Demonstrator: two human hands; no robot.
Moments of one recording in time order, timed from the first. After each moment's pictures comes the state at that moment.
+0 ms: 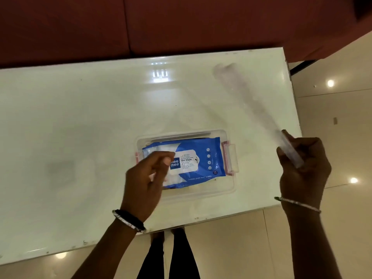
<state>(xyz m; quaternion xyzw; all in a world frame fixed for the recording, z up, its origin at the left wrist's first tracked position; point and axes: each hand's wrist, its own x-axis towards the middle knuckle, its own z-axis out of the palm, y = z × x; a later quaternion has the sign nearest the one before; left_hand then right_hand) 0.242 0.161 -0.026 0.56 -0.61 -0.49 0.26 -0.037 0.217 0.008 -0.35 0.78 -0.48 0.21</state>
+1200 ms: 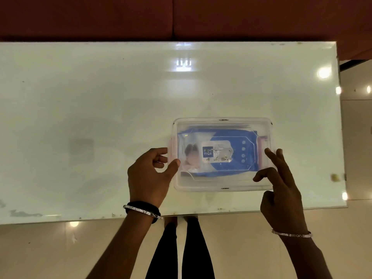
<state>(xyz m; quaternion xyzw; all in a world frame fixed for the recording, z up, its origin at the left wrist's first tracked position) 0.296 0.173 -0.020 0.76 -0.47 -0.42 0.18 0.034 0.258 -0.032 -0.62 0.74 -0.17 0.22</state>
